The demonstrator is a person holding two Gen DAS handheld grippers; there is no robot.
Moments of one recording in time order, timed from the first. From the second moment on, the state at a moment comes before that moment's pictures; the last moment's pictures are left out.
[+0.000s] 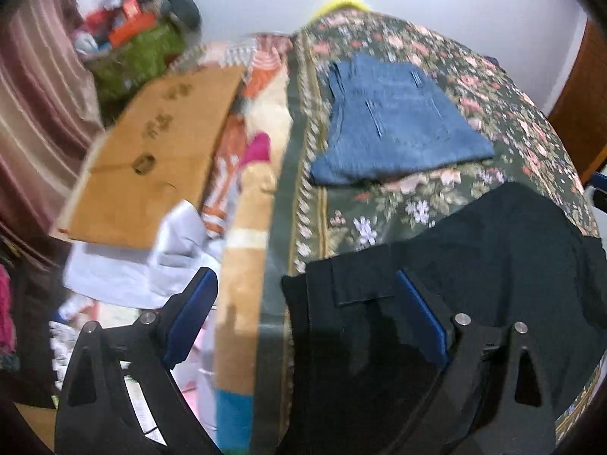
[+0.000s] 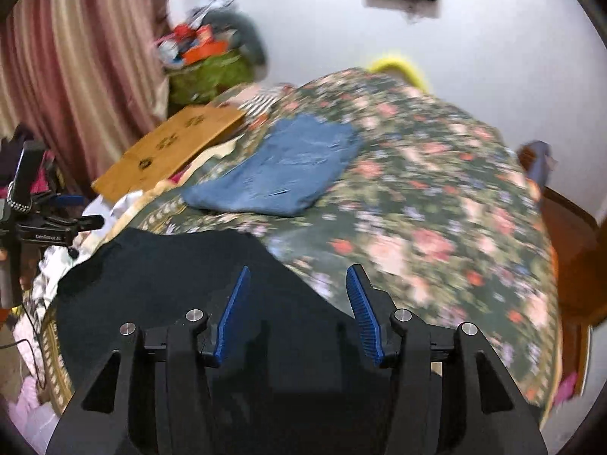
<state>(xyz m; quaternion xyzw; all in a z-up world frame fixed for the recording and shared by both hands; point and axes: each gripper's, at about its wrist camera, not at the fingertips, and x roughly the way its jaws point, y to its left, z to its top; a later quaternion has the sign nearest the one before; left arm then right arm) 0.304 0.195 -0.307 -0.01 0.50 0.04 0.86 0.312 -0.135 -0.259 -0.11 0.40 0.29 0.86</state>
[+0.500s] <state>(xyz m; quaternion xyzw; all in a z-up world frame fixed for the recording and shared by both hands) 0.304 0.193 -0.350 -0.08 0.53 -0.02 0.85 0.355 -0.075 -0.310 -0.12 0.48 0.35 0.79</state>
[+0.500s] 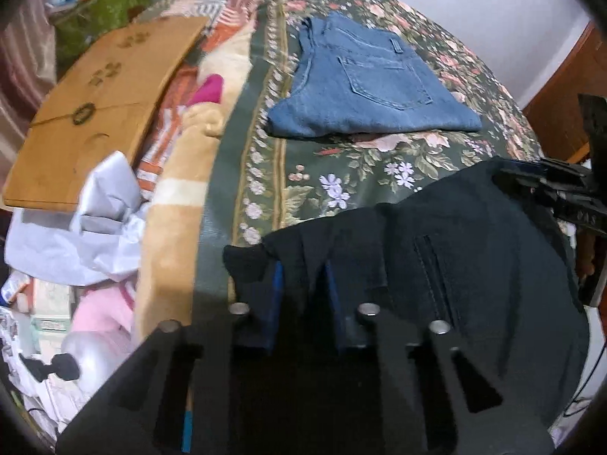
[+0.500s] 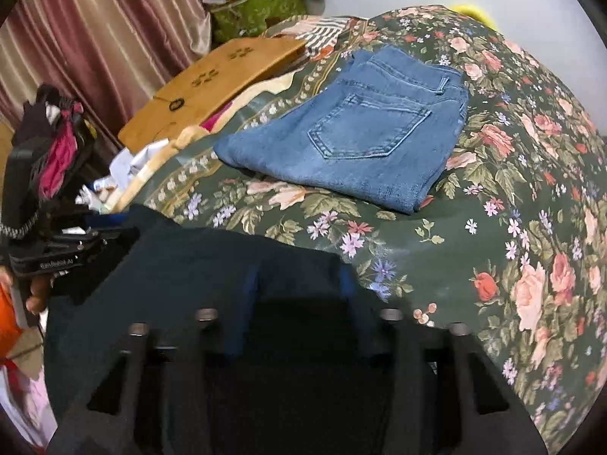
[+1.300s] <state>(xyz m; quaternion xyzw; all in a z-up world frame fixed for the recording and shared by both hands) 0.211 0.169 -0.285 0.06 0.48 -0.04 0.88 0.247 -0.099 -0.226 -0.16 0.39 0.34 0.84</state>
